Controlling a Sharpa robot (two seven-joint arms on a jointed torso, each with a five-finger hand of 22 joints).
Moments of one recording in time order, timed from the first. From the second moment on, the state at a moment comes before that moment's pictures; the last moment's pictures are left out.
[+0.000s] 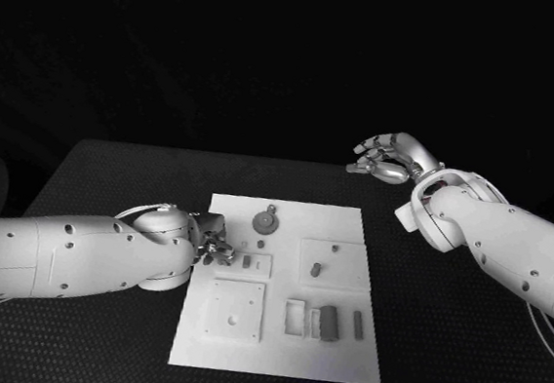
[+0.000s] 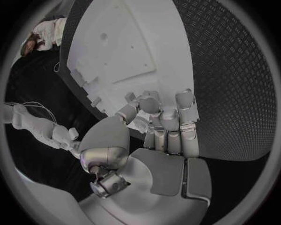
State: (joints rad) left arm 1.15 -0.72 -0.24 1.46 -1.28 -0.20 -0.59; left_hand 0.82 0.05 0.64 -0.28 0.16 1.13 0.04 0.40 0.62 1.42 -0.10 0.81 0.80 1.18 -0.18 1.46 0.66 0.02 1.31 -0.26 0.60 1.31; right arm 1.17 -0.61 0.05 1.08 -1.02 -0.34 0.12; right_hand 1.04 -0.11 0.54 -0.28 0.05 0.71 0.19 0.29 0.42 0.85 0.17 0.50 0.13 0.76 0.19 0.43 0.48 0.12 0.38 0.21 0.30 1.19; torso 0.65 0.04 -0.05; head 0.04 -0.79
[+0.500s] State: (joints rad) left arm 1.15 -0.72 -0.24 1.46 -1.28 -0.19 -0.60; left_hand 0.82 0.05 0.64 -0.28 0.18 1.13 0.04 0.40 0.62 1.42 -0.10 0.82 0.80 1.18 -0.18 1.47 0.66 0.02 1.30 -0.25 0.62 1.31; right arm 1.17 -0.61 0.05 1.08 -1.02 -0.34 0.12; right_hand 1.04 -0.11 0.54 -0.28 0.05 0.71 0.19 0.29 0.42 0.85 0.17 0.50 0.13 0.76 0.19 0.43 0.48 0.12 0.38 0.21 0.30 1.19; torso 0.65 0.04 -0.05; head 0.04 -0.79
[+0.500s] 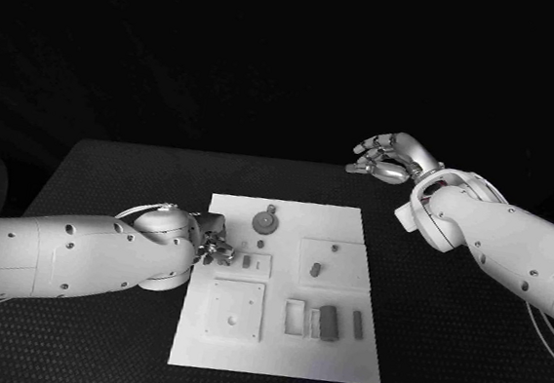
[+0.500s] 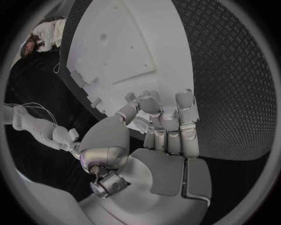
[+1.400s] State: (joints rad) left arm 1.14 -0.71 -0.24 1.44 -1.27 -0.17 -0.60; left_hand 0.75 -0.03 0.62 -0.20 0.05 1.21 0.00 0.42 0.62 1.42 -0.10 0.82 0.79 1.19 -0.20 1.47 0.64 0.01 1.30 -0.26 0.62 1.31; right arm 1.17 -0.61 0.05 1.08 -1.02 -0.34 0.12; right_hand 1.04 -0.11 0.54 -0.28 0.05 0.71 0.19 0.29 0.42 0.85 0.17 0.50 0.13 0.76 0.19 0.43 0.48 0.12 0.38 0.21 0.30 1.19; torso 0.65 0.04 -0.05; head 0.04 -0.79
